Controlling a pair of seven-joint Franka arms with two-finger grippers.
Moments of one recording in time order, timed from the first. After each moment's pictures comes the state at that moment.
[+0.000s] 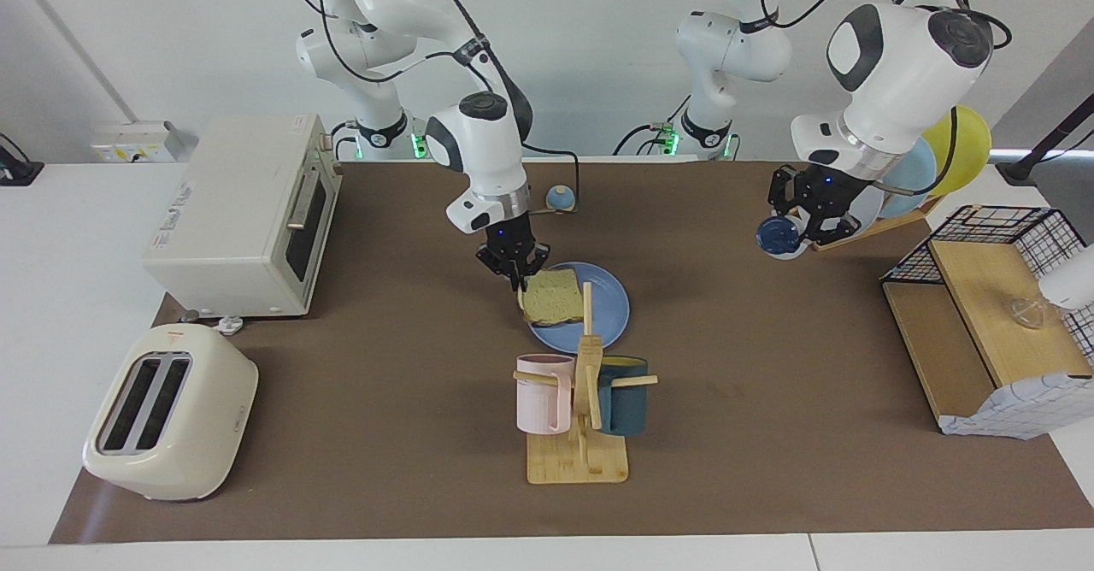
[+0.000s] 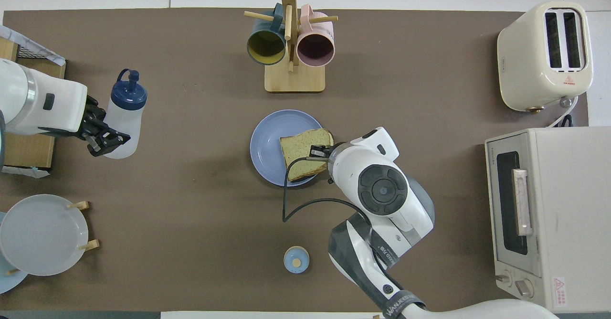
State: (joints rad) left arm -0.62 -0.01 0.48 -1.81 -0.14 1.77 0.94; right arm 0.43 0.18 0.13 -2.15 -0.14 2.63 0.88
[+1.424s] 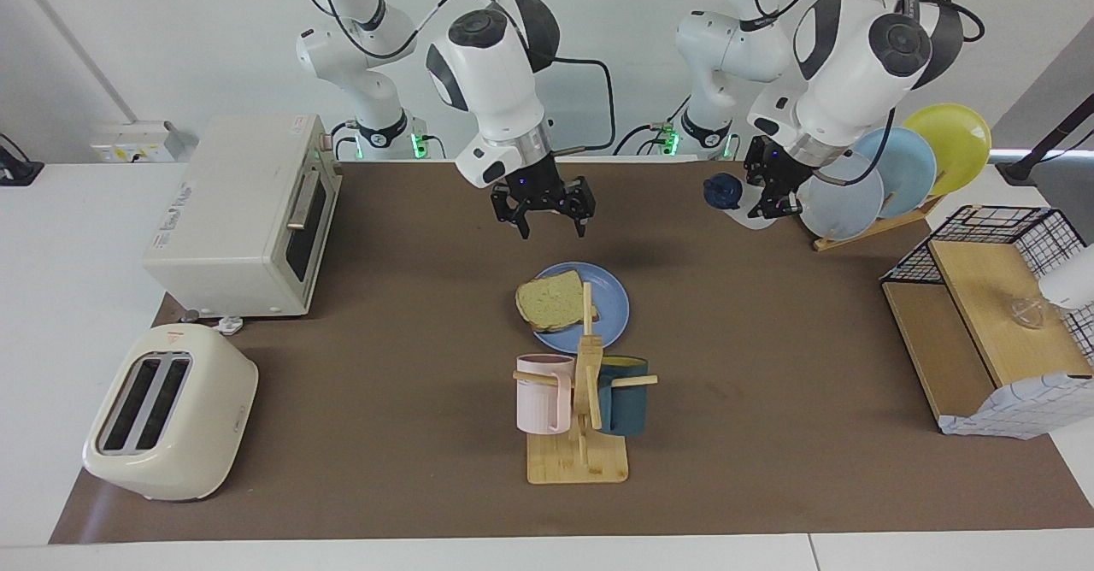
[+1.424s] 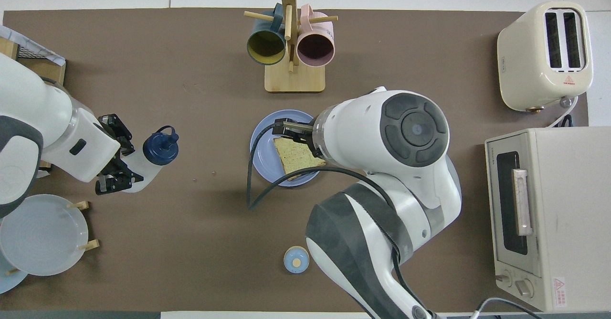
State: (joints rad) left arm -0.65 -0.06 0.40 -1.84 -0.08 1.59 1.25; right arm 0.43 0.15 0.14 -1.72 0.21 2.14 0.74
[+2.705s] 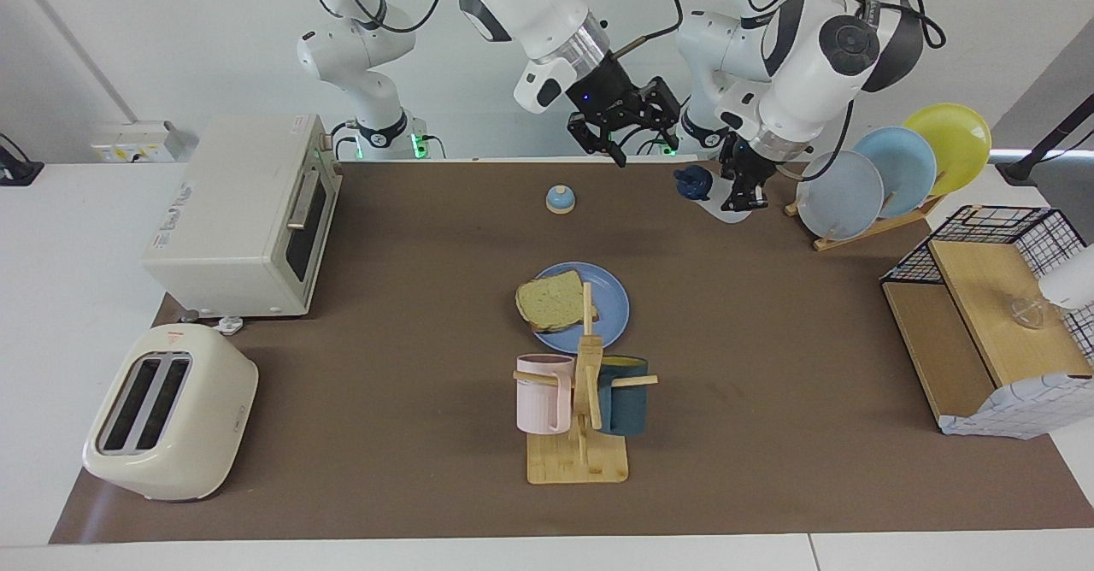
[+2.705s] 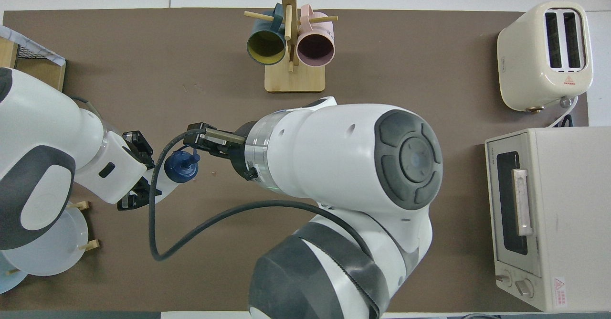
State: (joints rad) left arm -0.65 -0.12 0.34 -1.96 -0.08 1.66 1.23; right arm 0.56 0.18 0.15 -1.56 0.44 2.24 0.81
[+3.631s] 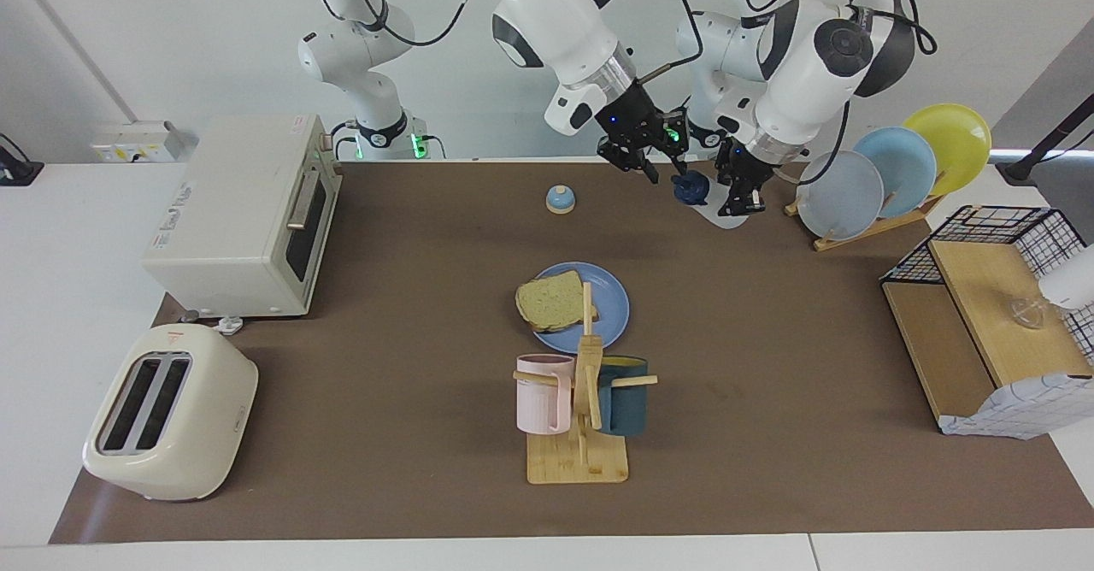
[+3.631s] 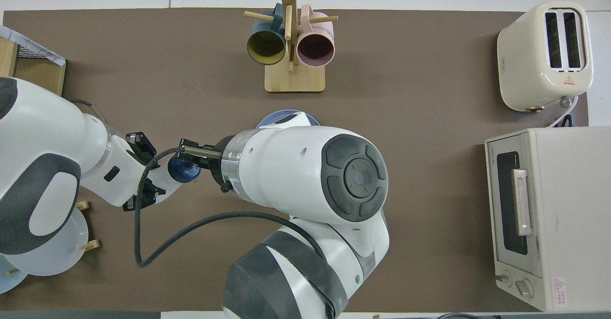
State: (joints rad) left arm -0.65 -0.14 0.34 -2.01 -0.08 1.72 1.22; right arm 0.62 0.22 0.15 -1.59 0.44 2.32 0.81
